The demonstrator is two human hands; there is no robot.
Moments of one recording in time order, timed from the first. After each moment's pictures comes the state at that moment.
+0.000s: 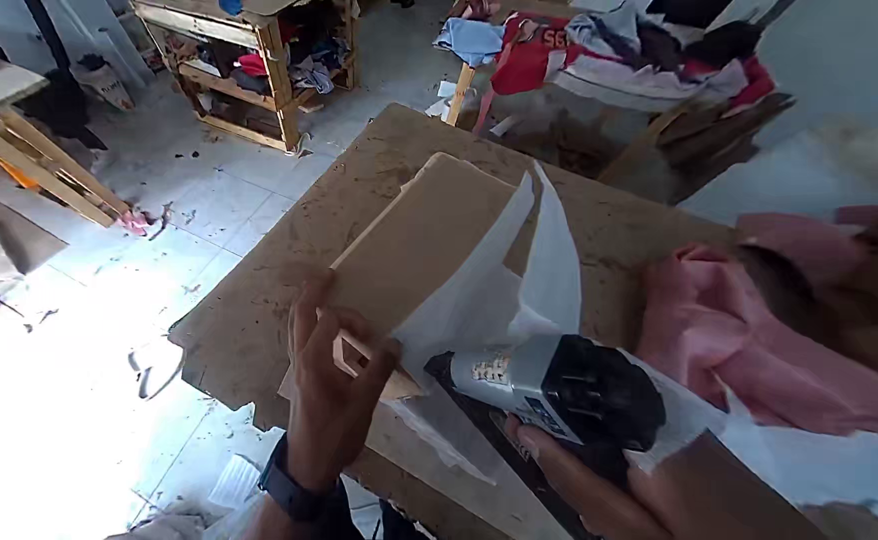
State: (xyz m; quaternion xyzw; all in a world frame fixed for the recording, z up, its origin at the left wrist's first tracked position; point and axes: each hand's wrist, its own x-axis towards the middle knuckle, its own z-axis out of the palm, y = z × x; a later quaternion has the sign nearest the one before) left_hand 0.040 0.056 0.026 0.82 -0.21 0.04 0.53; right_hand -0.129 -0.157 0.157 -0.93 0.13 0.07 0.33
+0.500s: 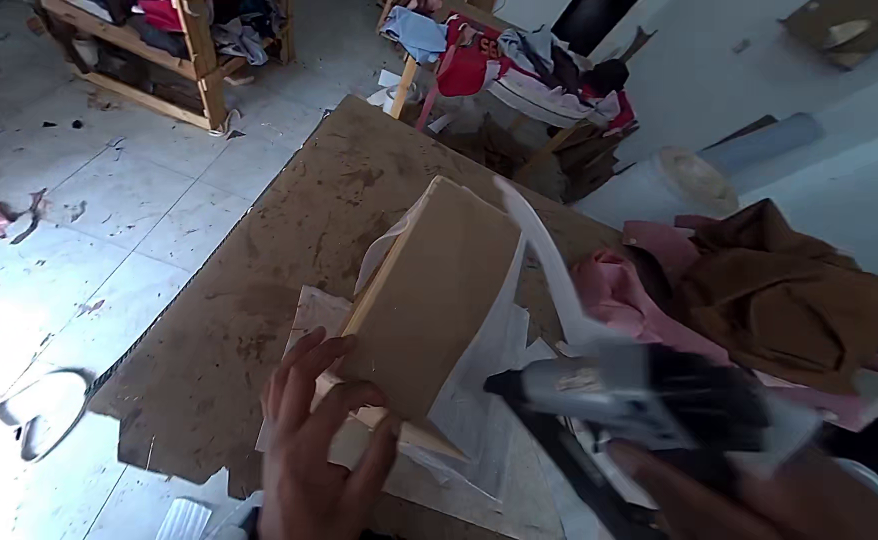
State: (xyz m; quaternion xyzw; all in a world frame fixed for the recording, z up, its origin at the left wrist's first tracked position) left_hand 0.104 0.103 0.021 0.77 -0.33 0.03 0.54; right_hand -0.085 -0.146 0.210 -0.92 0.27 0.10 0.27
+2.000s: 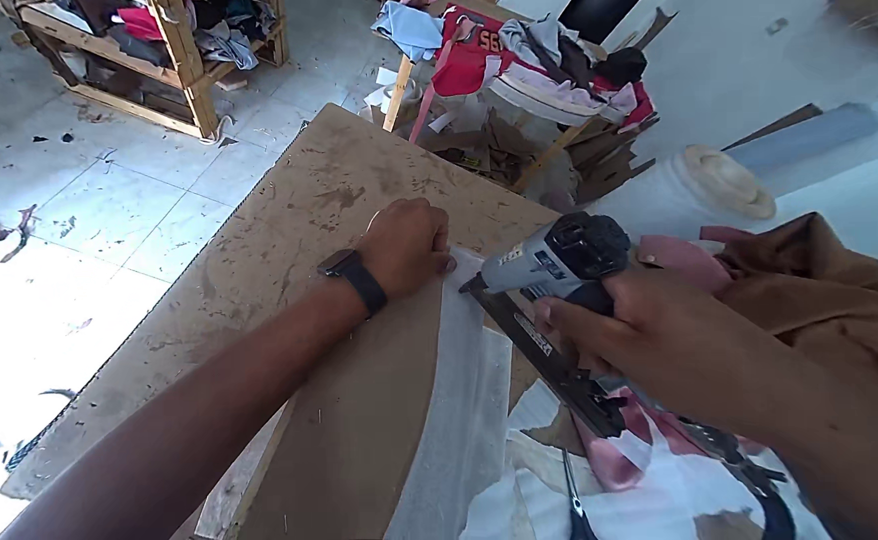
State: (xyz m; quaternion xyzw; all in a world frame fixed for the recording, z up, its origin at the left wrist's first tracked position) left_hand 0.290 -0.204 0.071 0.77 -0.54 -0.13 0.30; right_hand 0.055 -0.323 0.186 -0.93 0.27 0.05 0.24
